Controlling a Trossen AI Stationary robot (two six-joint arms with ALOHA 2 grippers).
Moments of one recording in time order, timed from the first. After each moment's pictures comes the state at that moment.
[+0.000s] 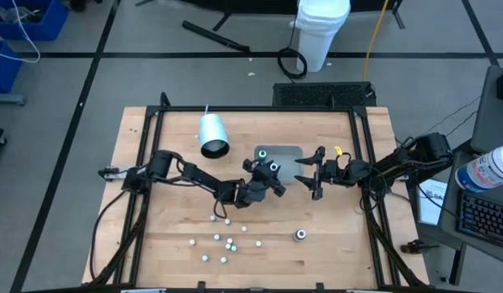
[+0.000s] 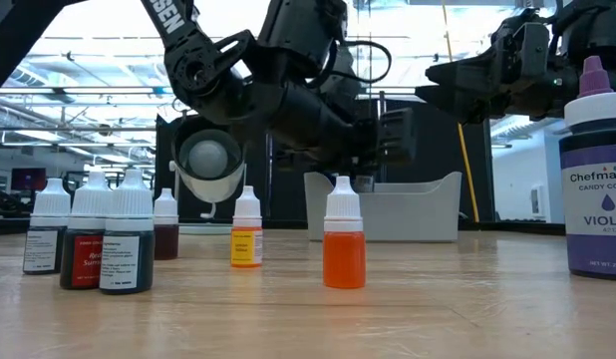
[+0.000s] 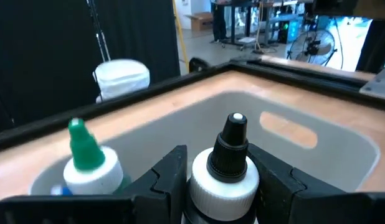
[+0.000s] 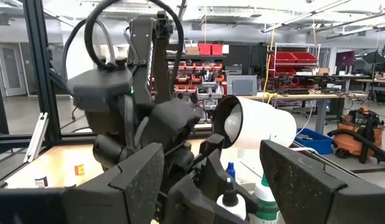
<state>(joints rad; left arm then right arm) -0.15 2.22 1.23 0.73 -0.99 -0.22 0.07 1.38 0.05 1.52 0.21 -0.02</state>
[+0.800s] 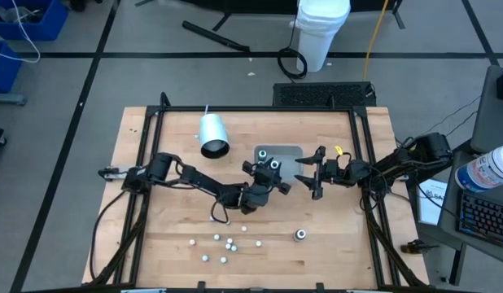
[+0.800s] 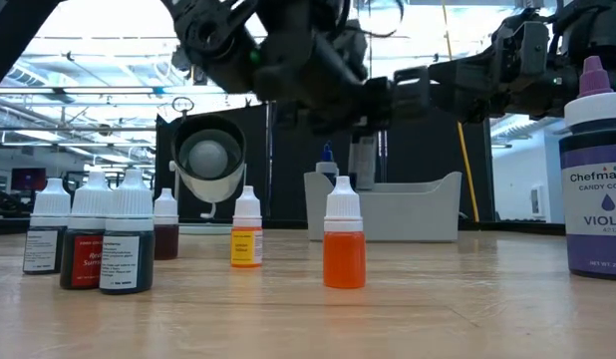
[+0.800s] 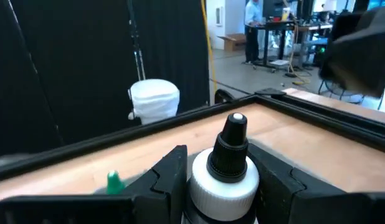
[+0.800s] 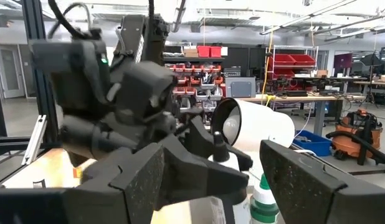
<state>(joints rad) -0.19 2.22 1.37 0.74 -1.20 -0.11 0.07 1.38 0.05 1.52 0.21 -0.03</state>
